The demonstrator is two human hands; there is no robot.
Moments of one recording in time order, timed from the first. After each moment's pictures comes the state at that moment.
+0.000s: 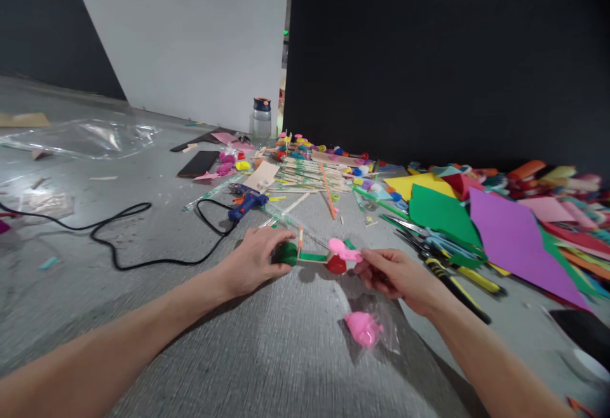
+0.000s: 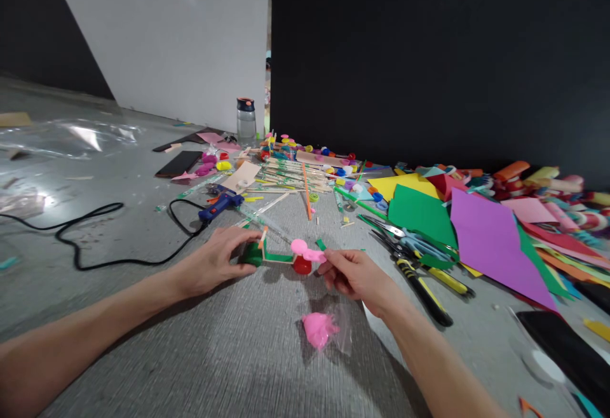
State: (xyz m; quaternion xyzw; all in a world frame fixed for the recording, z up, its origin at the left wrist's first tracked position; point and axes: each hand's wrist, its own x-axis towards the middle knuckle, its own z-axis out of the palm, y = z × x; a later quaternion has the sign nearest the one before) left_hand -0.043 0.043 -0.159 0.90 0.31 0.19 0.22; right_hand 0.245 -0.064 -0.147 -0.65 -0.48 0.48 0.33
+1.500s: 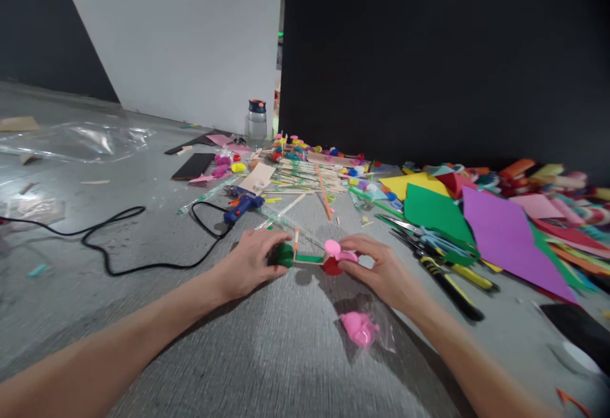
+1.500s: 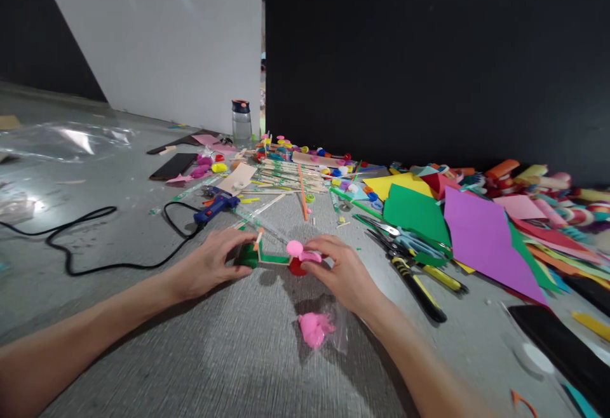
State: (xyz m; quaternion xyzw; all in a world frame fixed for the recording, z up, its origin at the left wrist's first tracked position) left_hand -0.041 0.041 -0.153 0.90 0.32 0.18 0.22; right_hand 0.225 -0.059 -0.141 -0.56 -0.72 0.19 0.36
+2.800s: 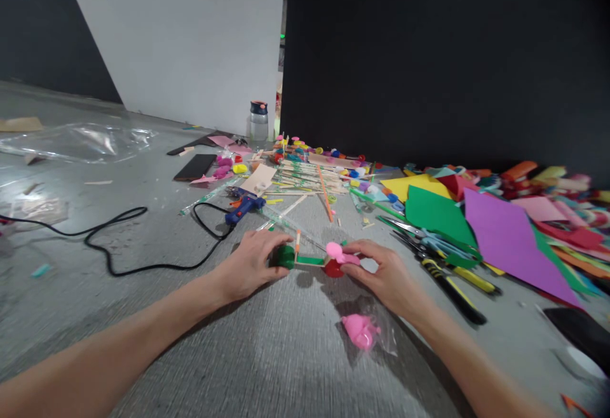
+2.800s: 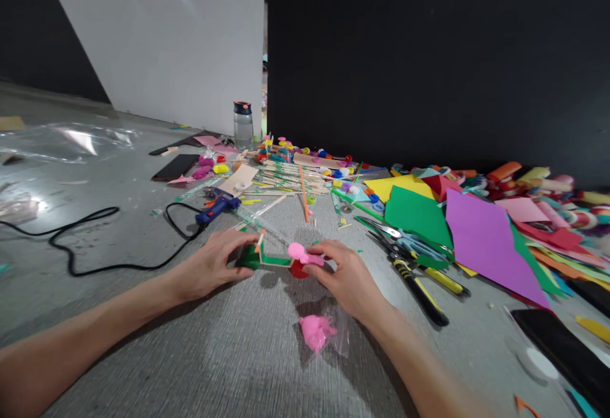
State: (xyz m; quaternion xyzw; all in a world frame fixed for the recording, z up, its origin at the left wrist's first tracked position) left_hand -0.042 0.042 -0.152 0.90 0.32 0.18 0.22; right_hand 0.225 -0.064 -0.141 -0.60 -0.69 0.21 0.36
